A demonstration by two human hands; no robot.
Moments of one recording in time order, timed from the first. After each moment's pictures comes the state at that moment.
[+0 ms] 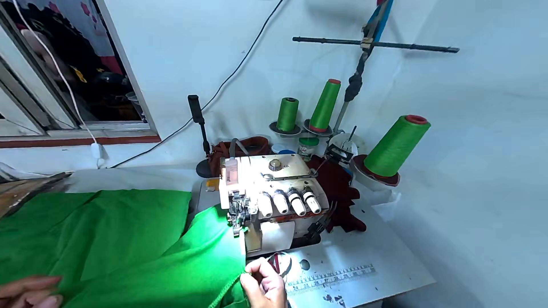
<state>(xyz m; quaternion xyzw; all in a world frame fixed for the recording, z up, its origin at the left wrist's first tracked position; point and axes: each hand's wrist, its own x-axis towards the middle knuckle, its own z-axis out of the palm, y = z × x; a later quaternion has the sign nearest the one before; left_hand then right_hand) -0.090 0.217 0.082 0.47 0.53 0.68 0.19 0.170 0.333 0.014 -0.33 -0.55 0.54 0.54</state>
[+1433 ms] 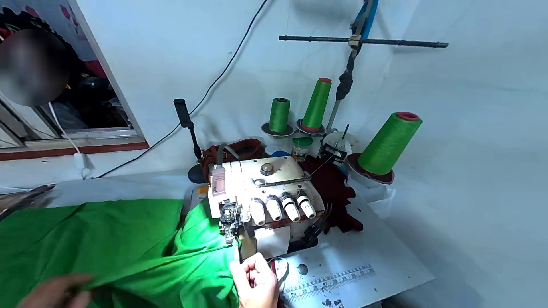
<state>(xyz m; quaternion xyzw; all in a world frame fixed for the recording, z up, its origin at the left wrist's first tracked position) -0.103 0.250 0.057 0.60 0.72 0.34 -0.02 0.145 0.348 0.017 -0.42 -0.53 0.45 0.58</state>
